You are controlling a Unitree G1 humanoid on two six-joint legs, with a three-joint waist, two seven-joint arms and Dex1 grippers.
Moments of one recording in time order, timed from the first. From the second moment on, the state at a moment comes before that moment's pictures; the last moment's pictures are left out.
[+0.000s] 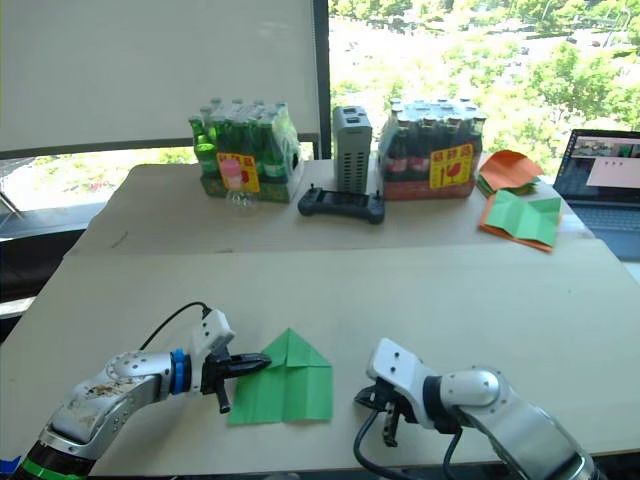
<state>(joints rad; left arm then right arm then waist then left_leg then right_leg) -0.12 0.67 -0.13 -0.29 -0.43 0.65 -0.84 -0.06 -0.83 0.27 -0.66 0.30 0.78 0.79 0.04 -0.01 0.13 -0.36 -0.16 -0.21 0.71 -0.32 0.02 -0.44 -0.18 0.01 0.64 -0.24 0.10</state>
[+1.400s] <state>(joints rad) -0.18 0.67 -0.17 -0.22 -0.39 0.61 -0.90 0.14 -0.59 0.37 -0.75 0.39 0.81 0.60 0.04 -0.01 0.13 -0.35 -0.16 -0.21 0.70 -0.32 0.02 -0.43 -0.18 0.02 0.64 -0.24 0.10</state>
